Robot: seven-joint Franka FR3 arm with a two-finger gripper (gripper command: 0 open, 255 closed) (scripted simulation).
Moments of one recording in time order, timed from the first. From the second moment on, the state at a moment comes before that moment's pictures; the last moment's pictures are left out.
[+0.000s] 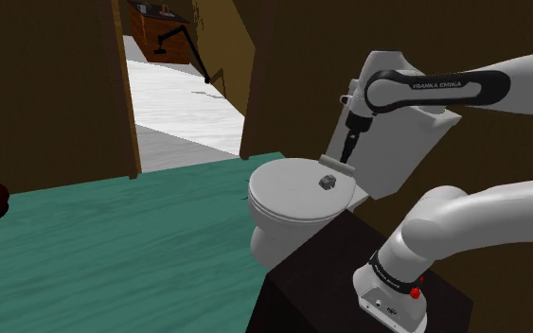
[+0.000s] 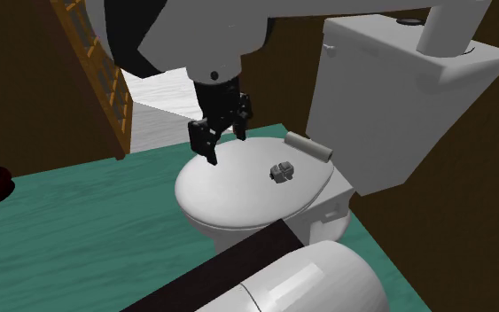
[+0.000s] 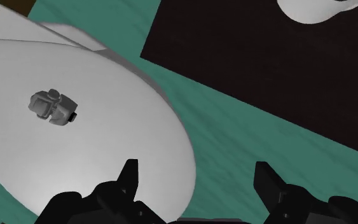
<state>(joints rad) -0.03 -0.70 -0.27 -2.65 -0.24 1.93 -0.52</state>
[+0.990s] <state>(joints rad) -0.02 -0.20 -0.60 -2.61 -0.37 2.44 -1.03</state>
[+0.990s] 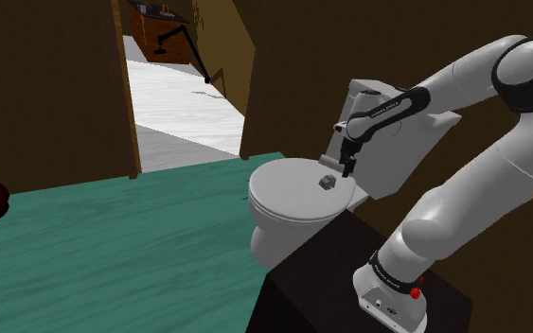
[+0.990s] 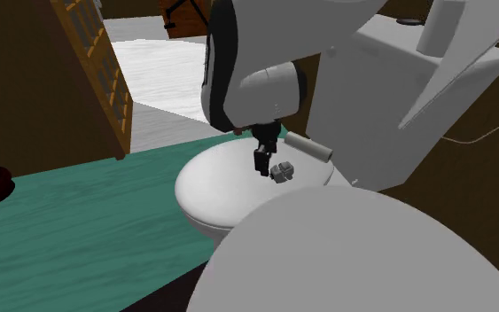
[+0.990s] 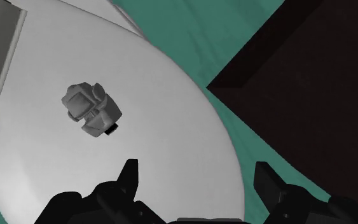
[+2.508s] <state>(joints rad) -0.32 0.64 -0.37 -2.13 0.14 2.81 -1.83</state>
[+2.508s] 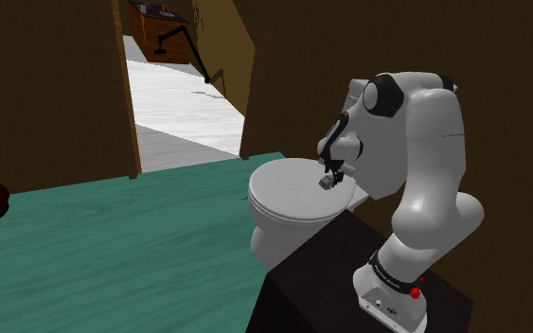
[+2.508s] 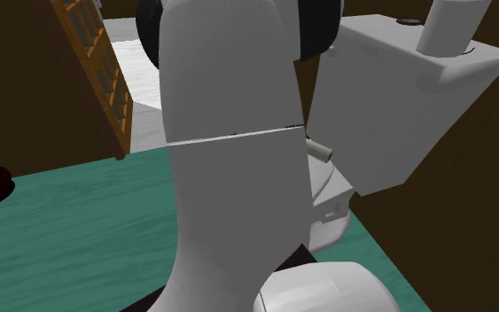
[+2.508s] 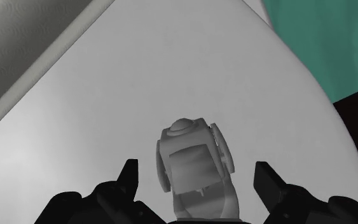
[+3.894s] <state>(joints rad) -0.30 0.58 -0.40 -2.15 0.12 2.78 -1.83</state>
